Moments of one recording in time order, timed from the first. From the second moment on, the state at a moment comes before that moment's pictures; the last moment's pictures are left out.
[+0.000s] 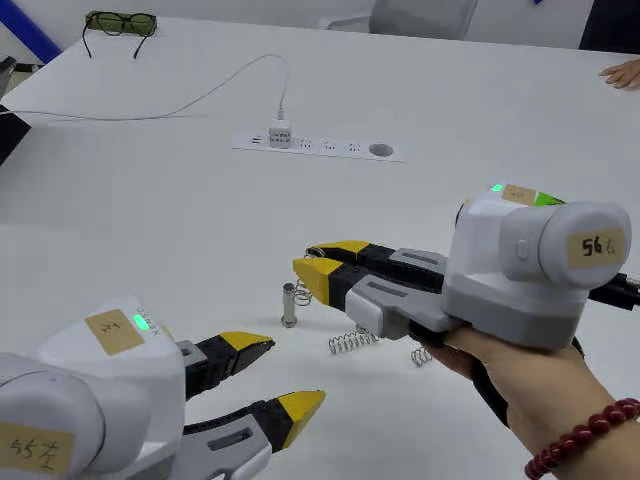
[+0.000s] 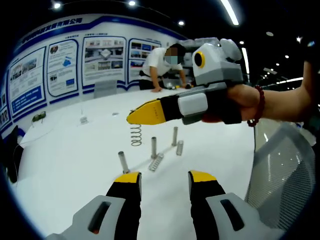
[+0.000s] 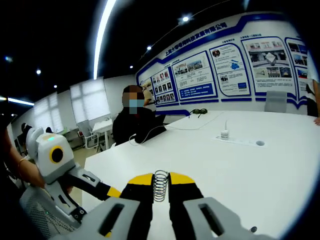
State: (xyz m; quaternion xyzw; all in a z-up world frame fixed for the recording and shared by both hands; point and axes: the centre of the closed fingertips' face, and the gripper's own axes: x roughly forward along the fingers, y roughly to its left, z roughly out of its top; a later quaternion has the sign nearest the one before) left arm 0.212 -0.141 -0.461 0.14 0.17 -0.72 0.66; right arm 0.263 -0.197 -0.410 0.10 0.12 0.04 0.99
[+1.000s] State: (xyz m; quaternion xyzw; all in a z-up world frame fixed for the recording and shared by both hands) left arm 0.212 -0.144 -0.470 0.14 0.18 -0.72 0.66; right arm 0.296 -0.218 -0.446 0.09 0.13 0.00 0.99
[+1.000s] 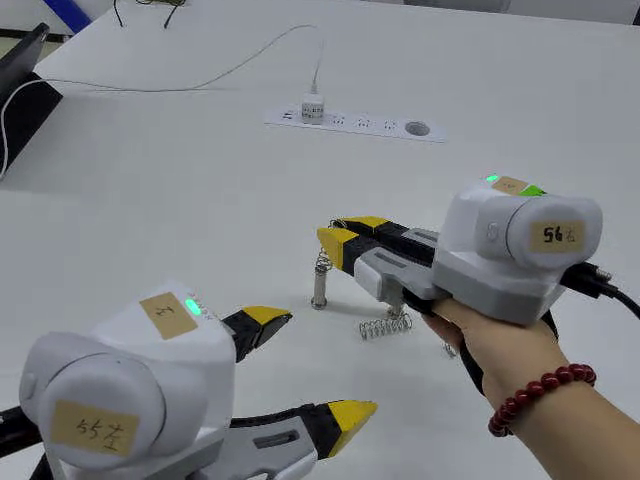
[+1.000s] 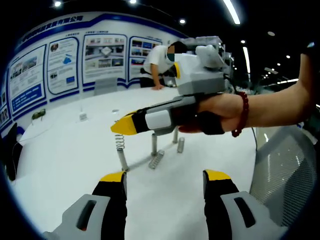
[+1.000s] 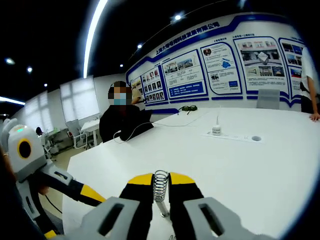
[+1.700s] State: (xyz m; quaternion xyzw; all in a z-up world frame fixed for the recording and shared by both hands) left arm 0.213 -0.143 -0.472 0.14 0.18 -0.71 0.66; right arm 0.297 -0.209 -0.458 0.03 0.15 0.01 0.99
